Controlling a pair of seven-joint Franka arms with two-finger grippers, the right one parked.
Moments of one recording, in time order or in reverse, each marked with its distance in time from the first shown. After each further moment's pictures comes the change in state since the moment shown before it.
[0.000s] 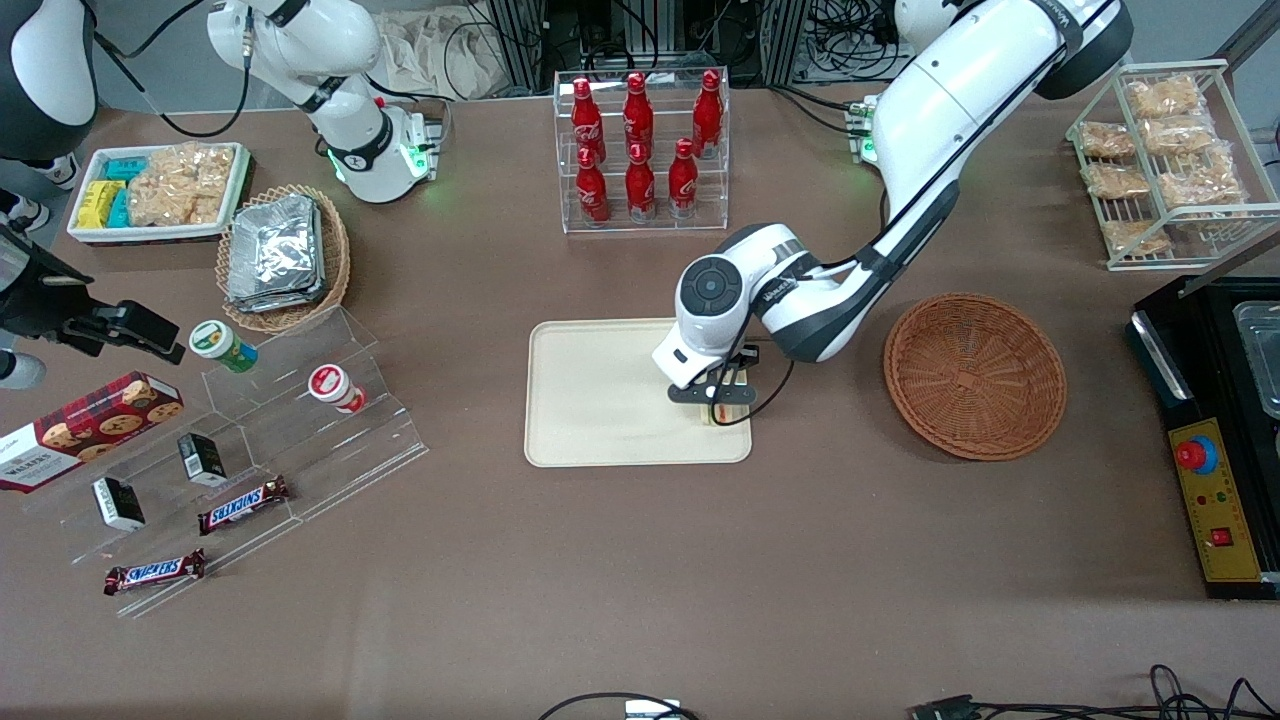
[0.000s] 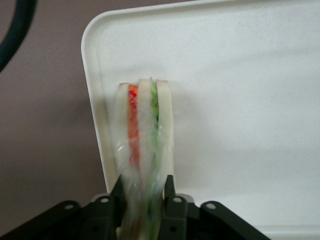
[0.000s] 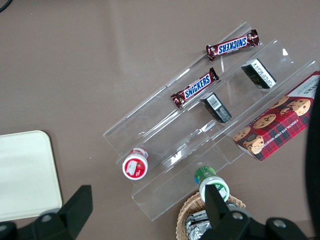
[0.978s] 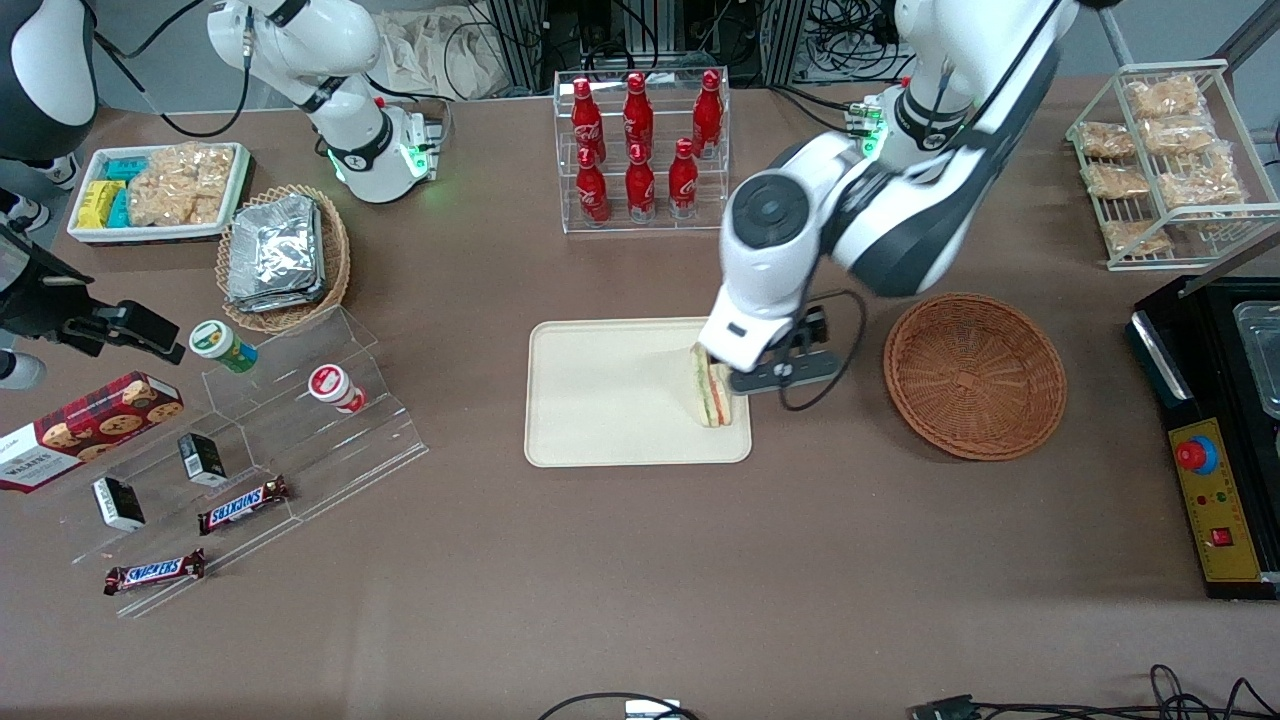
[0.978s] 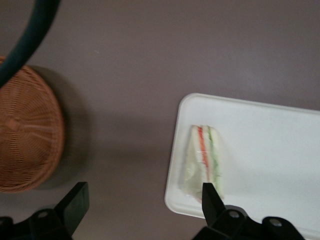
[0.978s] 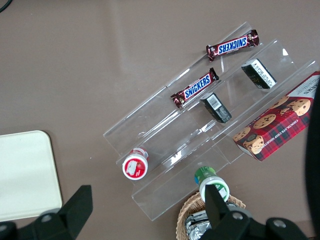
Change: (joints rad) arm 0.034 -0.363 0.105 0.122 -0.182 -0.322 0.029
